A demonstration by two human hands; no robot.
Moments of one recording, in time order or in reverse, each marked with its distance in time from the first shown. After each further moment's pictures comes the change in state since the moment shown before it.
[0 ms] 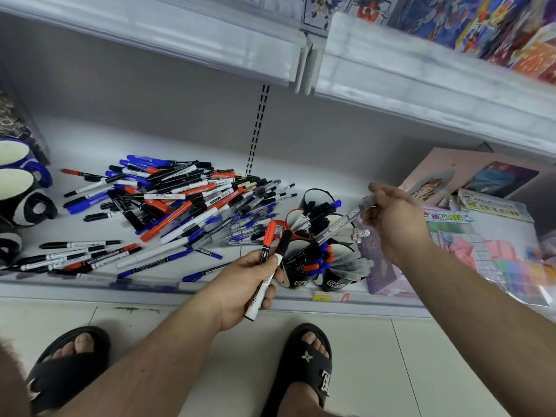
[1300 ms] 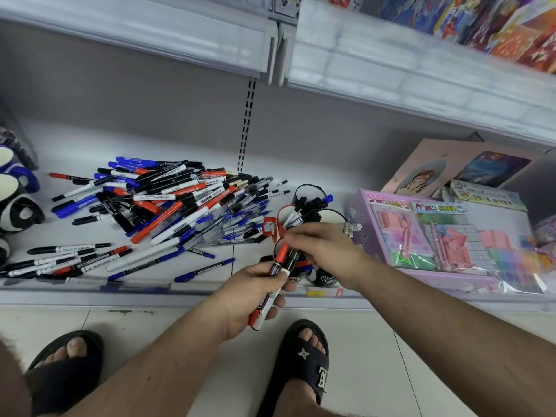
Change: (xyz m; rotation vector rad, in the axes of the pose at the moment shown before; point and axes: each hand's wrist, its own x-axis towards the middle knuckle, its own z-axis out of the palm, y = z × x) left_hand 0.008 -0.021 0.016 0.145 -0.025 -0.045; right_hand -0.055 0.027 0.033 -0.474 -0.602 0.076
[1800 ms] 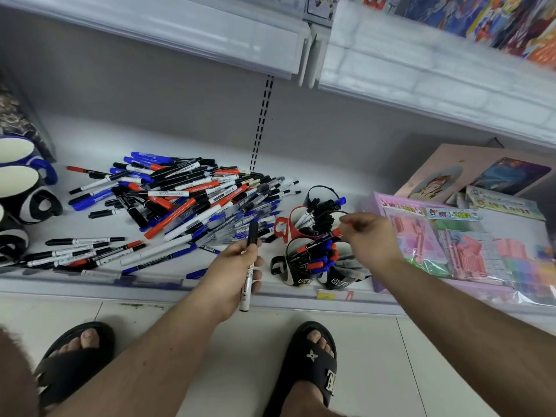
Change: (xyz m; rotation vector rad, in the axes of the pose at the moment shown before) left_hand 0.008 0.013 -0.035 -0.228 0.321 0.067; right_hand 0.035 0.041 -0.037 -0.135 0.498 -0.009
